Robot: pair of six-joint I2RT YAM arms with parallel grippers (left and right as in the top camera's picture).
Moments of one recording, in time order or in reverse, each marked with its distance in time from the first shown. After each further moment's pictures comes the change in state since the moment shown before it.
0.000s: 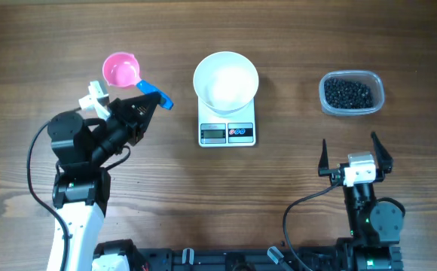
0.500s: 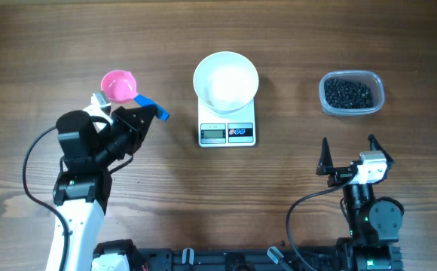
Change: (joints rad) left arm 0.000 0.019 0.002 -0.242 -0.140 0.127; right arm 0.000 -0.001 0.000 -0.072 0.047 0.252
